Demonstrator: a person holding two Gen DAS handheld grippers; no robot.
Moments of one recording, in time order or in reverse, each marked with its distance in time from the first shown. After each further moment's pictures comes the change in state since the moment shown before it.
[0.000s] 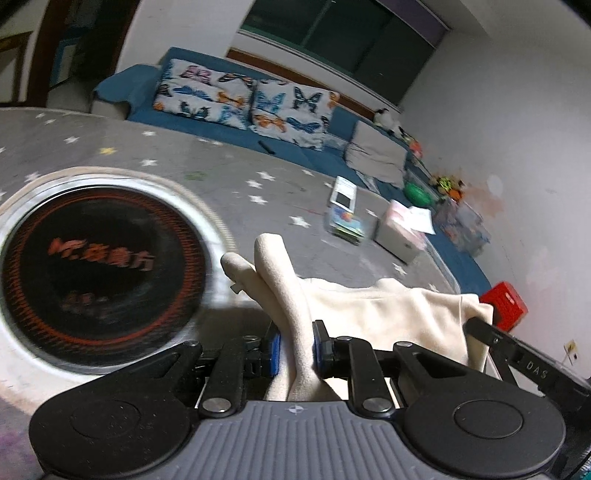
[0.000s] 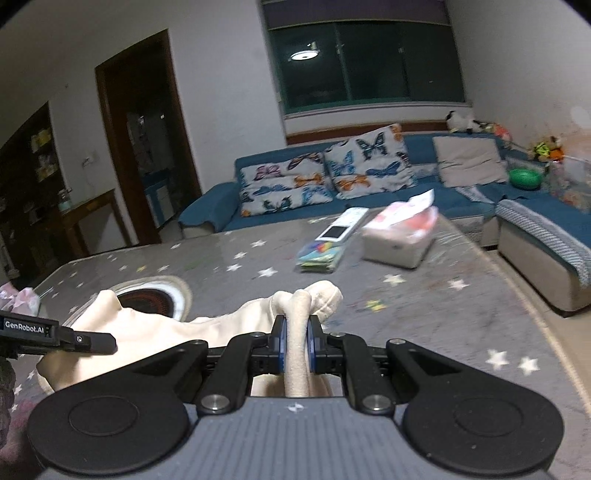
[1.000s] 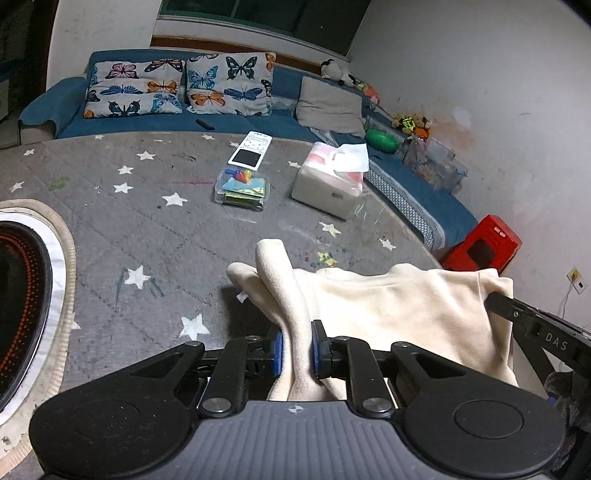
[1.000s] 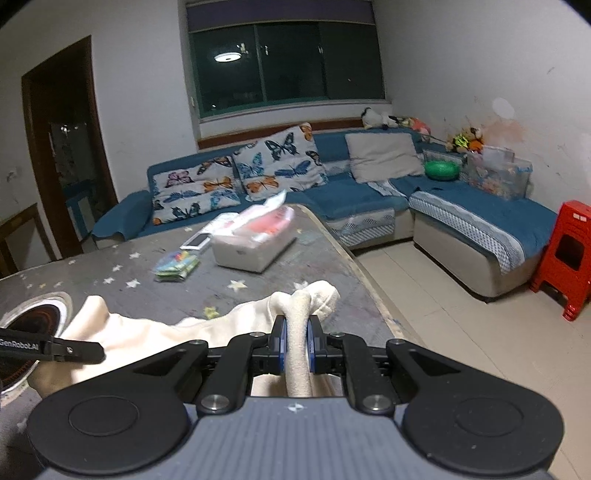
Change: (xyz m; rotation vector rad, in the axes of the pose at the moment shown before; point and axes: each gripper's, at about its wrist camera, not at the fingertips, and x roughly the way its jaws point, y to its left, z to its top) left arm 0.105 -0.109 -0.004 0.195 0.114 -0.025; right arm -0.004 -0.114 0.000 0.075 0.013 -0.246
